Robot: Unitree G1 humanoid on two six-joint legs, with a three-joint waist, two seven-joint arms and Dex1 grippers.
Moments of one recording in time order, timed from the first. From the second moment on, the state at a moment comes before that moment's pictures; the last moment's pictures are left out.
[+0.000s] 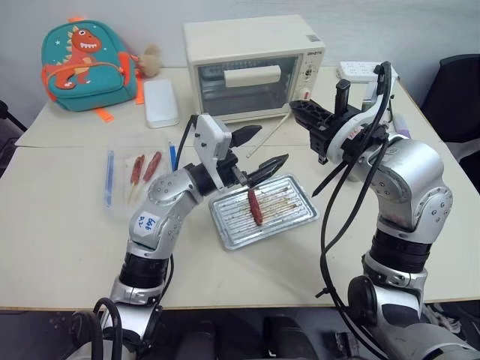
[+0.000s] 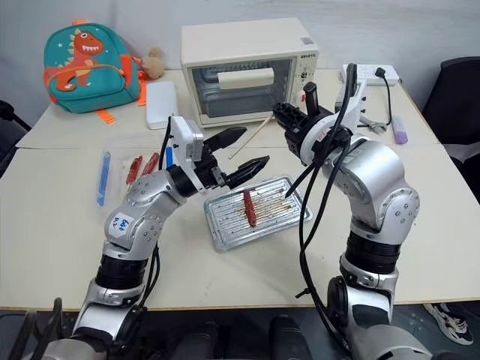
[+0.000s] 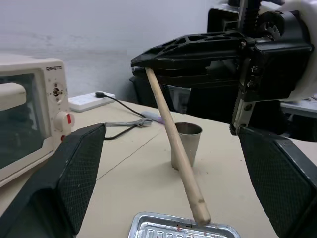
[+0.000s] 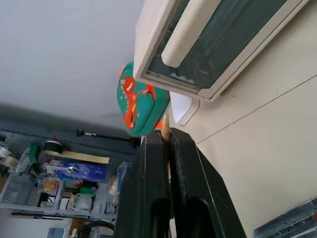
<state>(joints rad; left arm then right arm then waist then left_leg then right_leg) -0.61 0.20 -0.06 -0.20 -0.43 0.41 -0.52 -0.78 -0.23 -0.28 -0.28 1.95 0.67 -0.95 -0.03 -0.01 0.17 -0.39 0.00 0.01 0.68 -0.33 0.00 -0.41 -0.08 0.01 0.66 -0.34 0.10</state>
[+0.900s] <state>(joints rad) -0.58 0.15 -0.06 -0.27 -0.44 0.46 -0.42 -0.77 -0.27 -0.24 -0.29 1.95 0.61 -0.90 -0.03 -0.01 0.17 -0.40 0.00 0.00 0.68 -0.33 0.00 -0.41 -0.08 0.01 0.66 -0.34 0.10</state>
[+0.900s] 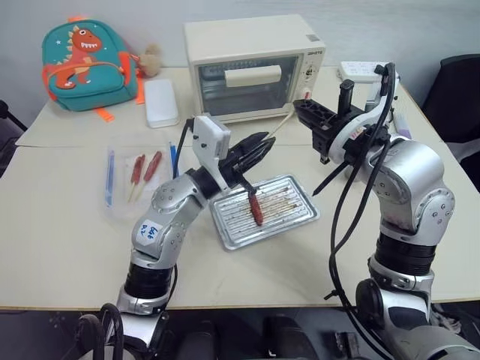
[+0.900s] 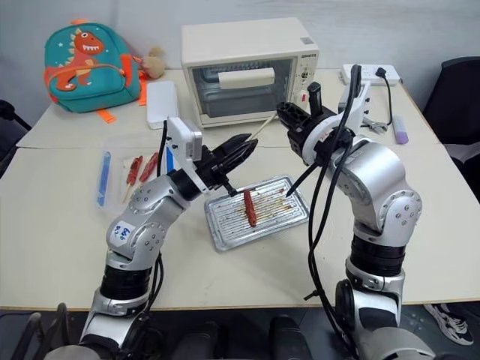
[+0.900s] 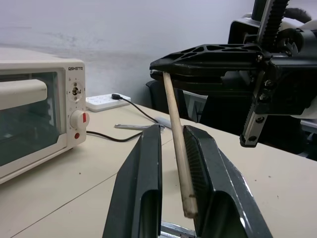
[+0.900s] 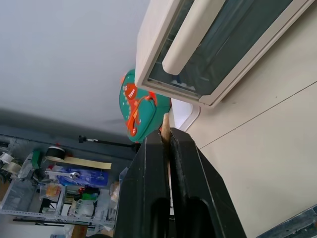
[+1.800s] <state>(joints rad) -0.61 0.21 -0.03 -0.26 -0.43 0.45 -0.44 -0.76 -0.43 -0.21 -0.28 1.94 0.70 -0.83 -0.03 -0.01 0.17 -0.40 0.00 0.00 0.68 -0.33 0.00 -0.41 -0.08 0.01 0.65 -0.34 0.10</state>
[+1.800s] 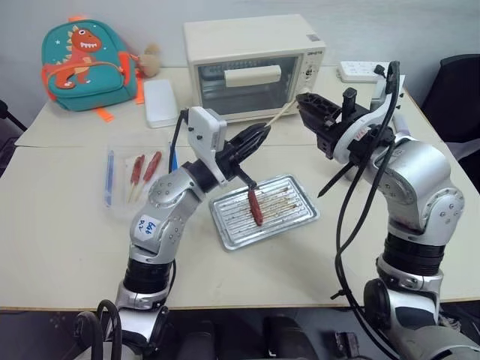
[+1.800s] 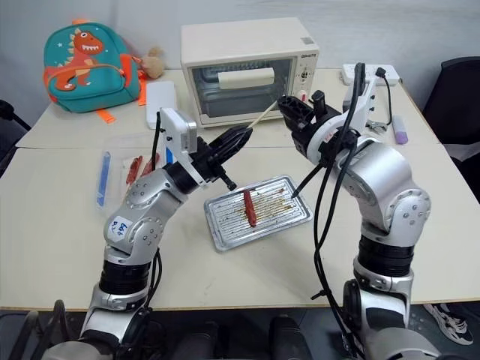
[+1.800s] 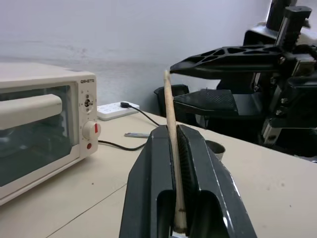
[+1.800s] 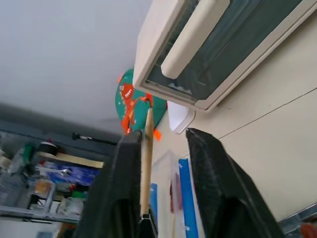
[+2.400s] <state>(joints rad) -0.27 0.91 0.39 -0.44 -0.71 0.74 -0.86 -0.73 -0.69 0.36 -0.42 1.12 1.10 -0.16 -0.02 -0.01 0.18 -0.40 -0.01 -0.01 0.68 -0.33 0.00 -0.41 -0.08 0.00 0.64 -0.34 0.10</state>
